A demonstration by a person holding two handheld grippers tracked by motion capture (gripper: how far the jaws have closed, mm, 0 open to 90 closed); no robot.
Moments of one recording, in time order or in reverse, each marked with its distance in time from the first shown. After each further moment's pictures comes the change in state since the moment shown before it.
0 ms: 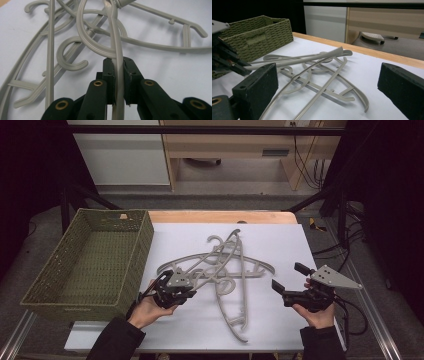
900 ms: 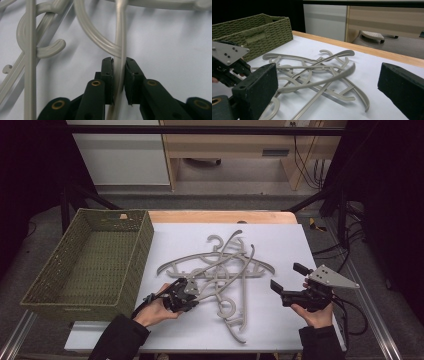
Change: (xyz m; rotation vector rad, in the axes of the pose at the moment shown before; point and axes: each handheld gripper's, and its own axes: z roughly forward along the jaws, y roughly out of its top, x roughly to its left) left arm -0.003 -0.015 0.055 0.217 -0.051 0.144; right arm 0.001 -0.001 0.004 0.009 -0.003 0.000
